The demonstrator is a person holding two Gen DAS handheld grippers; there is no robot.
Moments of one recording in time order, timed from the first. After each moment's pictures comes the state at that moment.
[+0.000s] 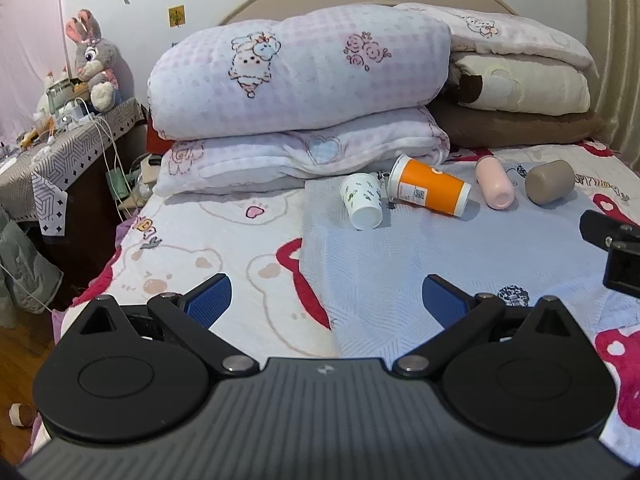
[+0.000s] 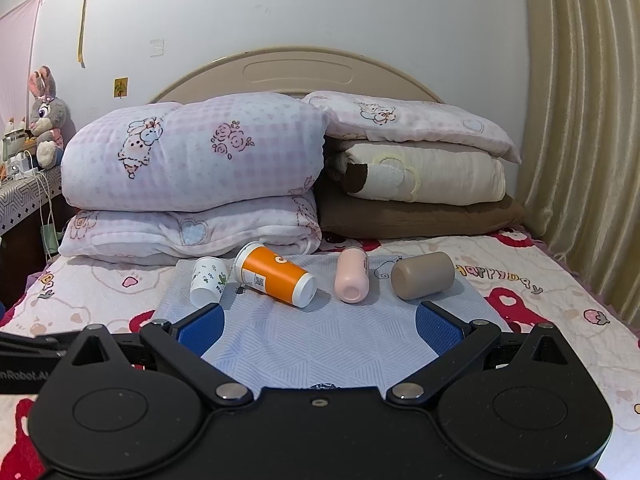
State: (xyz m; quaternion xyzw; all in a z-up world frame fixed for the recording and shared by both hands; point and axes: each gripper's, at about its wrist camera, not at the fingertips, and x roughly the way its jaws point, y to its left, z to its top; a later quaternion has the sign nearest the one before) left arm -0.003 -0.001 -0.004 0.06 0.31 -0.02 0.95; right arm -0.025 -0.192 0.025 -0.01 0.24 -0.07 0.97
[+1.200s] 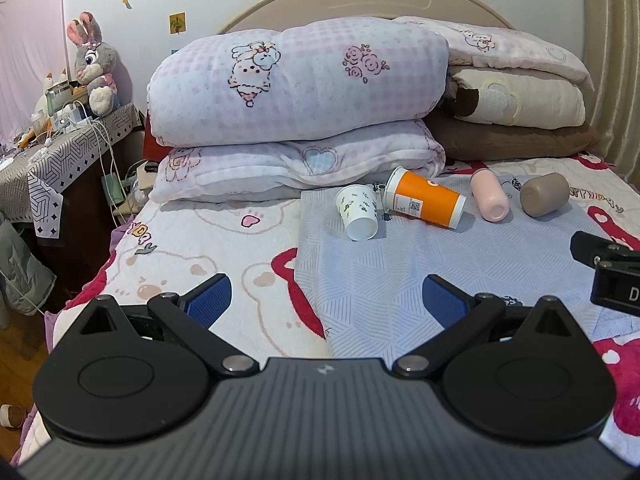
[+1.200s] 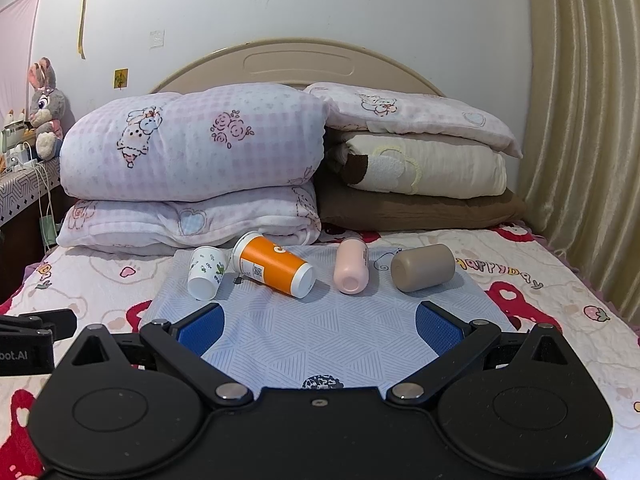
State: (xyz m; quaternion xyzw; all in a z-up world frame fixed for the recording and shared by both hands) left arm -0.002 -0.002 -0.003 0.04 0.30 -0.03 0.95; right arm -0.023 -0.191 0.018 -0.01 0.25 -0.07 0.97
